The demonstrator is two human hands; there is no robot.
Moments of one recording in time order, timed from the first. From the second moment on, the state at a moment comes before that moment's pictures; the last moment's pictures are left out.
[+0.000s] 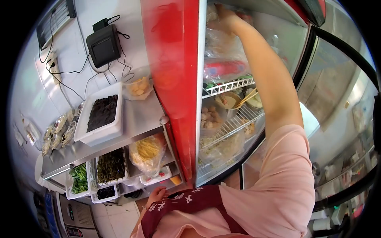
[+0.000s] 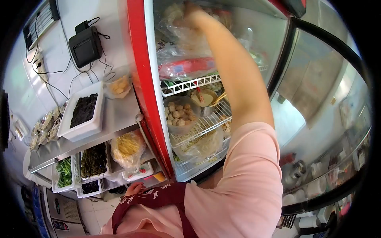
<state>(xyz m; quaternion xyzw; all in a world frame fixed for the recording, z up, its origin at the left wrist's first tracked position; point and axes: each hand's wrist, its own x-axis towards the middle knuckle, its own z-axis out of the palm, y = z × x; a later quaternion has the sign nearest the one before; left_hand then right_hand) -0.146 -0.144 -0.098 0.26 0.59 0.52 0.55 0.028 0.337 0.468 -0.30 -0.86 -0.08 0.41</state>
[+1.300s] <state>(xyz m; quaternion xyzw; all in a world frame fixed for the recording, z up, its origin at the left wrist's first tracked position) -0.171 -0.128 -0.092 0.32 0.61 0.49 0.53 0.158 0.197 0.418 0.16 -0.44 0.26 0.84</state>
